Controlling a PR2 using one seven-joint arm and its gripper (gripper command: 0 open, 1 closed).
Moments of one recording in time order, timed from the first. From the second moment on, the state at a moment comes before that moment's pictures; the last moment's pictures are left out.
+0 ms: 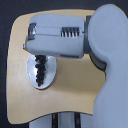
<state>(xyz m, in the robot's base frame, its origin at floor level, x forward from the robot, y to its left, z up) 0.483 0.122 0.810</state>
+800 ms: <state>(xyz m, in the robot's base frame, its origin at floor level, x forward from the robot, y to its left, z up) 0.522 0.099 0.896</state>
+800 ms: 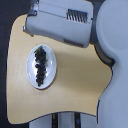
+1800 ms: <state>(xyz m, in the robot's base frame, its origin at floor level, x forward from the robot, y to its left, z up) 0.523 -0.159 0.942</state>
